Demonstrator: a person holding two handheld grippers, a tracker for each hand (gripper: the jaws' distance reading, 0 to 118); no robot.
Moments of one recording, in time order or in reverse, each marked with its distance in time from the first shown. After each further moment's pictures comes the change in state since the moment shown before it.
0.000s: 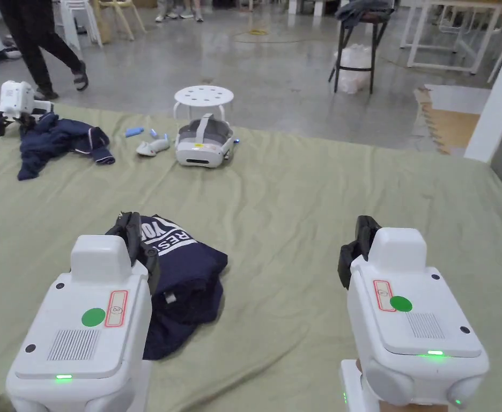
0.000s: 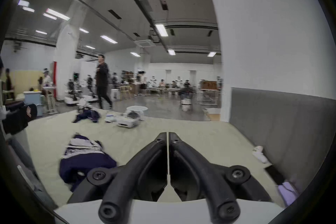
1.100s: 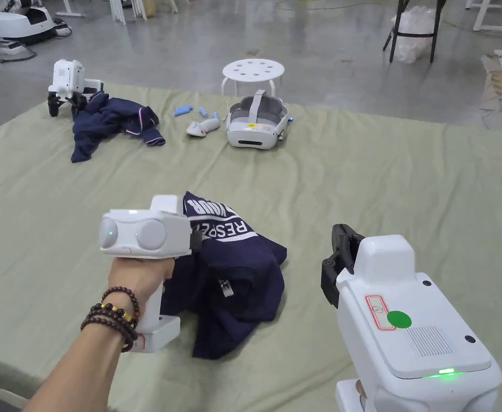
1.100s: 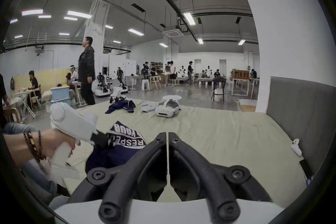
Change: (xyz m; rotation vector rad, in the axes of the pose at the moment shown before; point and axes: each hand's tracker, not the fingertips) left arm -0.050 -0.053 -0.235 -0.764 -0.221 0.084; right arm -0.059 -0.014 -0.042 -0.107 0.200 -0.015
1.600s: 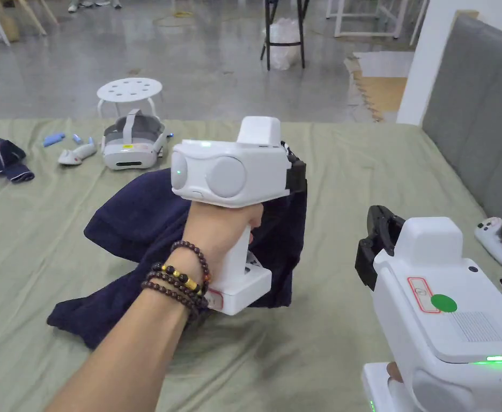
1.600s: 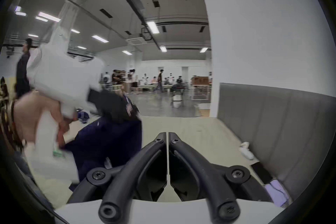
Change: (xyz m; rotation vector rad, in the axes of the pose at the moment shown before) left arm 0.336 0.038 0.041 0.127 -0.614 -0.304; right arm 0.146 0.020 0.106 0.072 -0.414 -0.035
